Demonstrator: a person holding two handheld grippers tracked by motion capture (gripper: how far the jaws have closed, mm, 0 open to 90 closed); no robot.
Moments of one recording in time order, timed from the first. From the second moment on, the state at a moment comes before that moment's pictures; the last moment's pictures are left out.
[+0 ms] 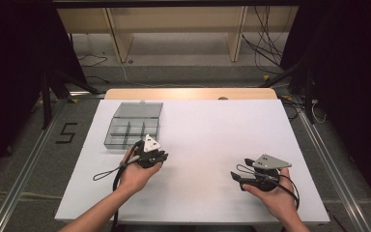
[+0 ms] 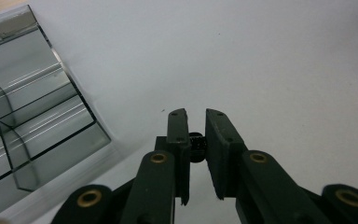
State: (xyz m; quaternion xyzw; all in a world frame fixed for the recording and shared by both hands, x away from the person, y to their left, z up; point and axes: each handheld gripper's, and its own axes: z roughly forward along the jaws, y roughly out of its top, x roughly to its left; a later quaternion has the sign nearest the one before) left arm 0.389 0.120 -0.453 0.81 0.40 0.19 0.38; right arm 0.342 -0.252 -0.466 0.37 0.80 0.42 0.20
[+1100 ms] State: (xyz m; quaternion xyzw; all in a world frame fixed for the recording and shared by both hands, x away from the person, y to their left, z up) left arm 0.396 0.140 -0.448 0.80 0.42 0.20 0.38; right arm 0.342 -0.251 -0.466 0.37 0.81 0.42 0.20
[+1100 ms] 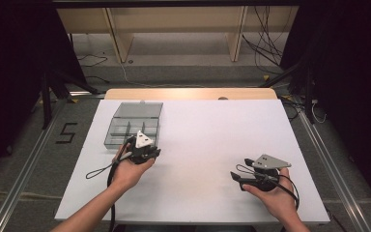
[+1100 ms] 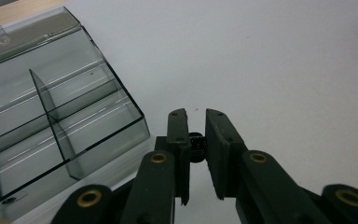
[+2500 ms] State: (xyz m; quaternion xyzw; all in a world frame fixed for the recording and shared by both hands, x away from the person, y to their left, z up) left arm 0.411 0.179 -0.443 0.78 0.45 0.23 0.36; right arm 0.342 -0.251 -0.467 0.37 0.81 0.42 0.20
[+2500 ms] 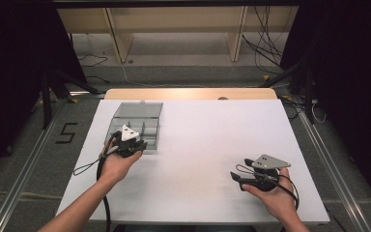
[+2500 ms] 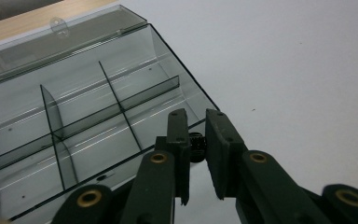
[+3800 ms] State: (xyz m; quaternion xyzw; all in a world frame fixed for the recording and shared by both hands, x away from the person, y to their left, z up) left arm 0.427 0.205 -0.439 0.77 0.48 0.25 0.35; right arm 0.342 -0.251 -0.467 0.37 0.81 0.42 0.20
